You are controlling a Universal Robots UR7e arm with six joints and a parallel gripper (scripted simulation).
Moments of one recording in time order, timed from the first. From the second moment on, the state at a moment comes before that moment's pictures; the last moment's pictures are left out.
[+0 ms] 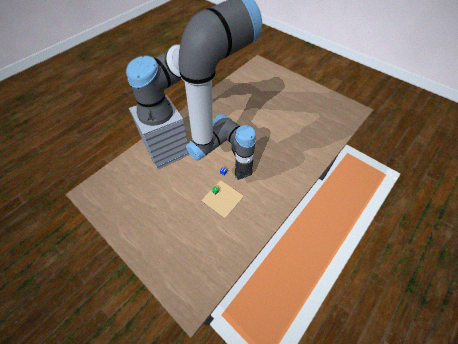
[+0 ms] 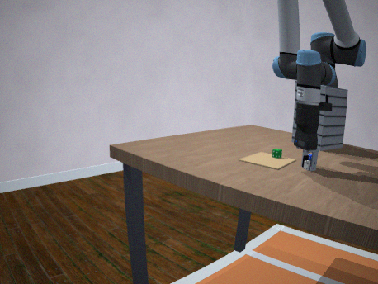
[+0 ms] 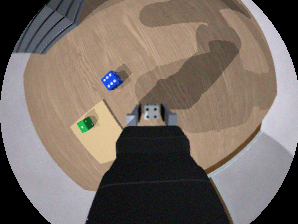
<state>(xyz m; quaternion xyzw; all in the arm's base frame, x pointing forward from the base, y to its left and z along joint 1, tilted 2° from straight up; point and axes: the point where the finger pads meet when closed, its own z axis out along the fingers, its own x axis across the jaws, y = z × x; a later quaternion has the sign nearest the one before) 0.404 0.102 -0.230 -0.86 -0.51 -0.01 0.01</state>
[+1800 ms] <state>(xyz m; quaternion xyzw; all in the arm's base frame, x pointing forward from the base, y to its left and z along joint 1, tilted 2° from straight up) 0.404 0.102 -0.231 -0.86 -0.51 -0.01 0.01</state>
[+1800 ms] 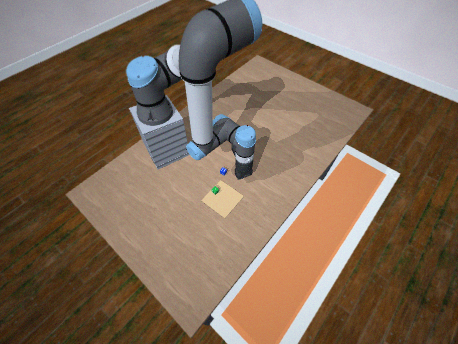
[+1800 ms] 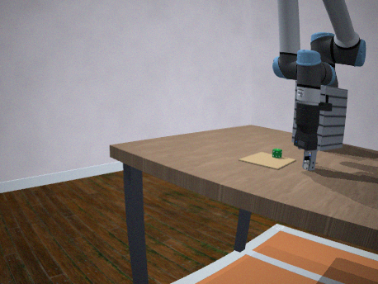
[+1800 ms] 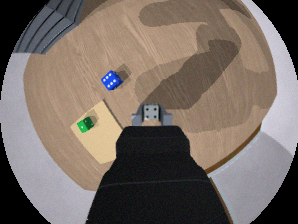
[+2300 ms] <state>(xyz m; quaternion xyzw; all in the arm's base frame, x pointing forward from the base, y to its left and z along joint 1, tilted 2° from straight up) 0.404 0.102 -0.231 -0.86 -0.51 -0.01 0.01</state>
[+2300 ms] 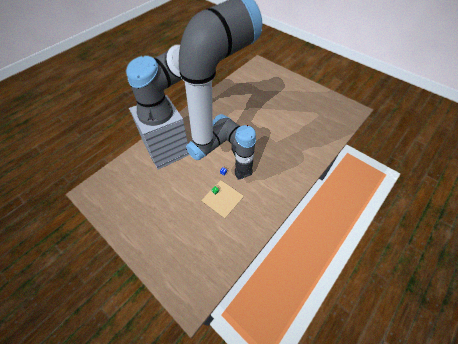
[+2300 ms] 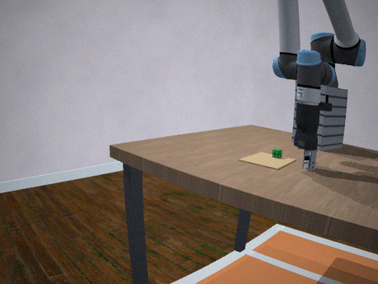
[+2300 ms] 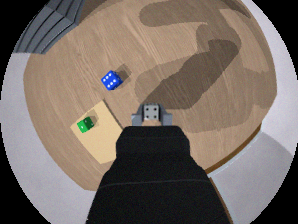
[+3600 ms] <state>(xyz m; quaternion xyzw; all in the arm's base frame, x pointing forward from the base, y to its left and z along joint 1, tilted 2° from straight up) 0.405 0.100 -0.137 -0.86 -0.51 -0.02 0.01</state>
